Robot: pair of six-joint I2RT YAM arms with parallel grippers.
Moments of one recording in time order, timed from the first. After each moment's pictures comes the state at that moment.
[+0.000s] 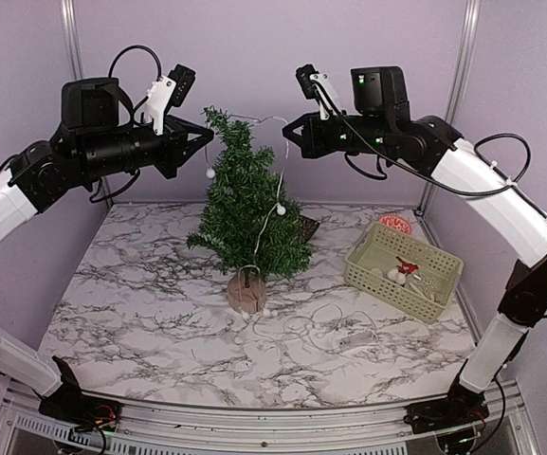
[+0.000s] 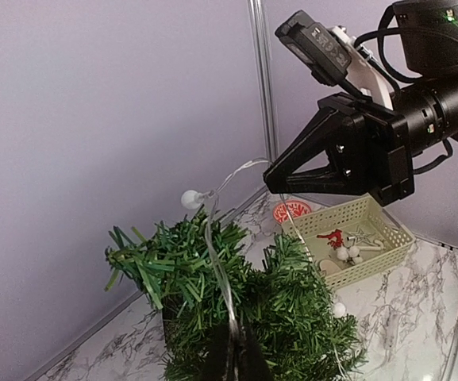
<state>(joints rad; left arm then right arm) -0.78 1.34 1.61 -0.43 0.04 0.13 0.77 1.70 1.99 -0.54 -0.06 0.07</state>
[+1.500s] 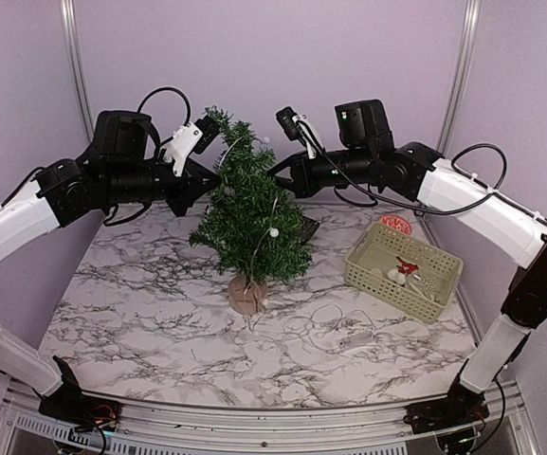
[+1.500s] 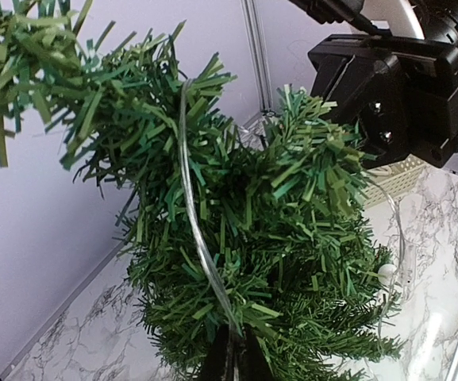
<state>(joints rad) -0.78 1.36 1.46 -0.47 0.05 0.22 0.76 1.68 1.76 -0.46 -0.36 0.08</state>
